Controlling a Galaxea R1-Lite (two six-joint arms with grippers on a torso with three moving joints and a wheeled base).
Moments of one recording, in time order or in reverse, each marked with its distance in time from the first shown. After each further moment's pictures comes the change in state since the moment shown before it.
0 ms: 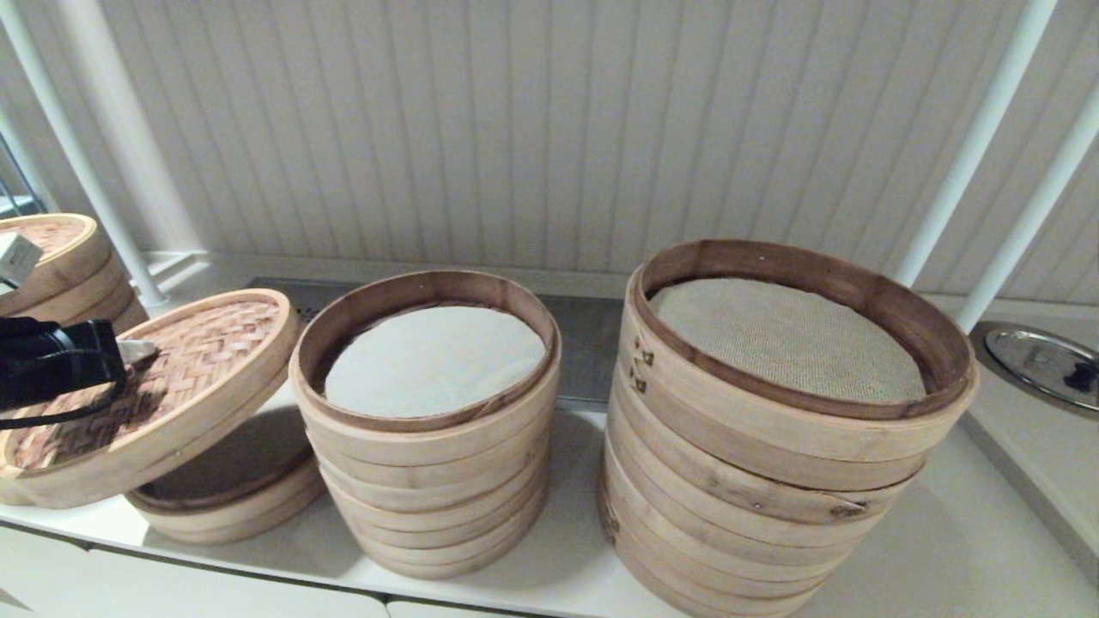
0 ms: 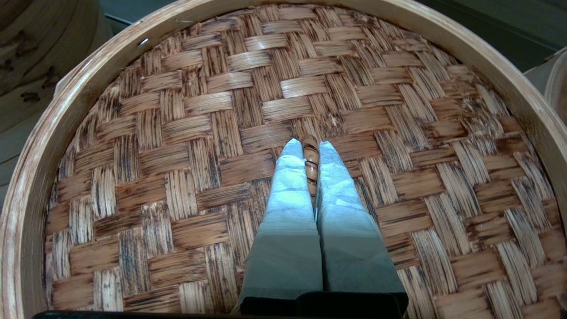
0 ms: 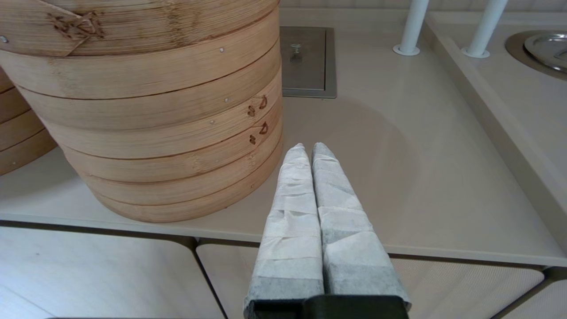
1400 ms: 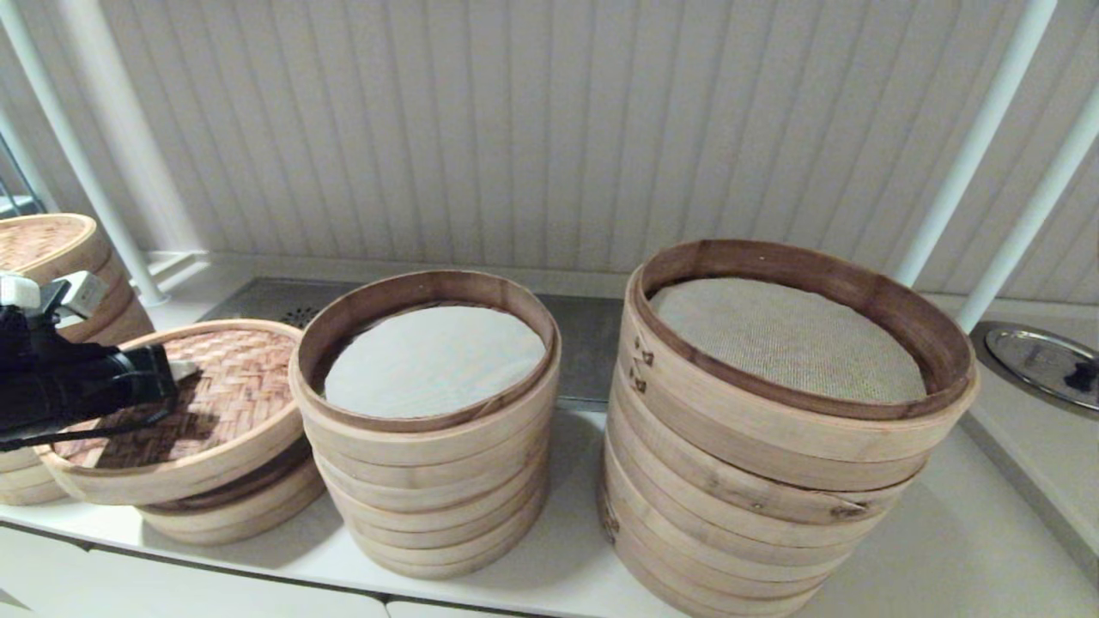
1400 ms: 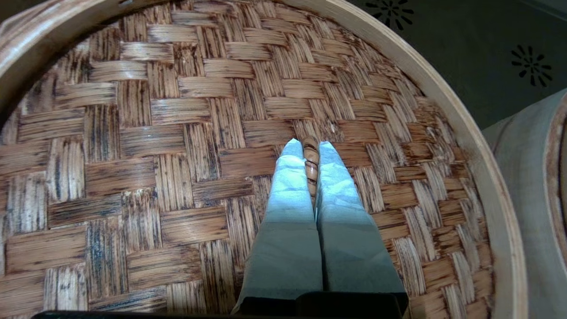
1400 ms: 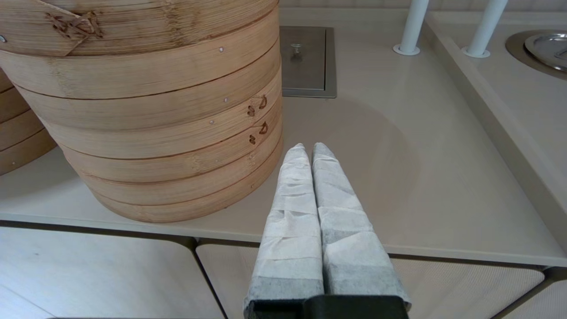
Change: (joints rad) left arm -0.006 0.206 0.056 -0.236 0.000 0.004; right arm 0.000 0.000 0.000 0.000 0.000 0.000
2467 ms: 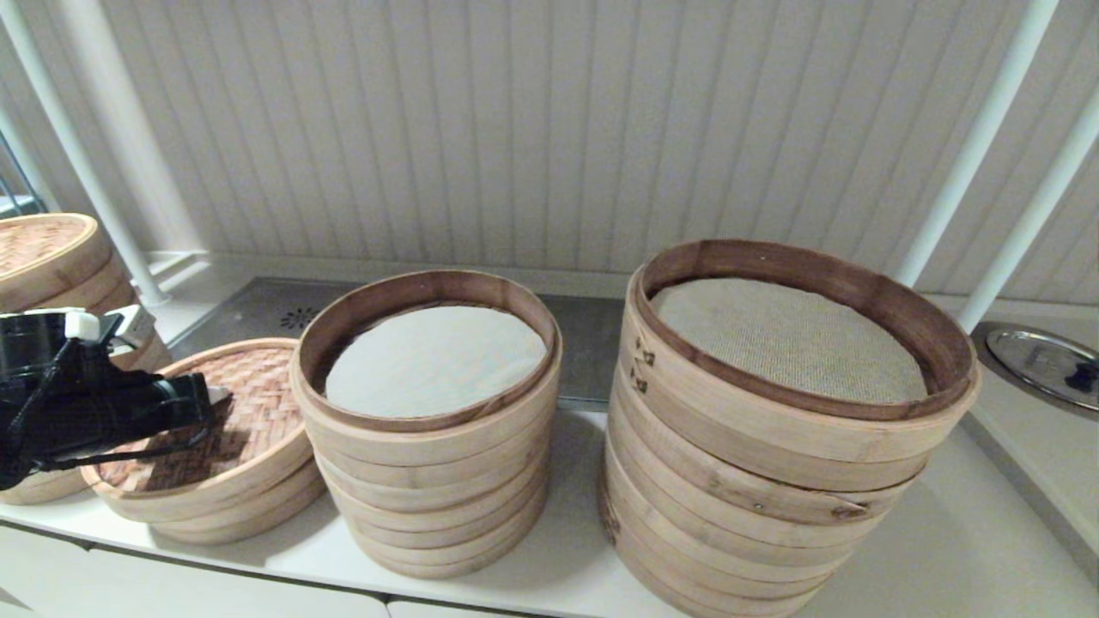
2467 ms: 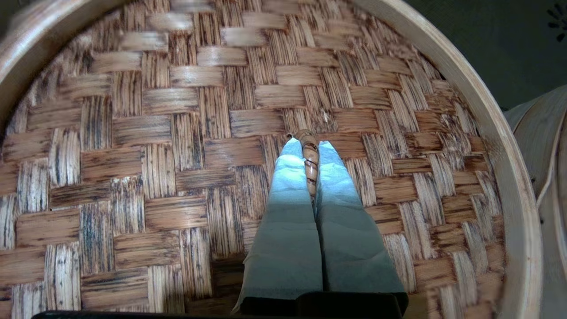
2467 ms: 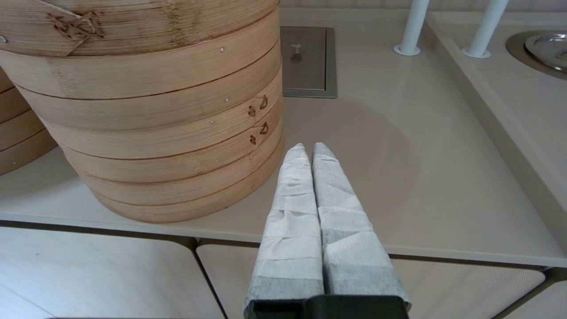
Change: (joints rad) left arm -0.059 0.126 0.060 -0.113 0.004 0.009; right arm 0.000 0.000 0.000 0.000 0.000 0.000
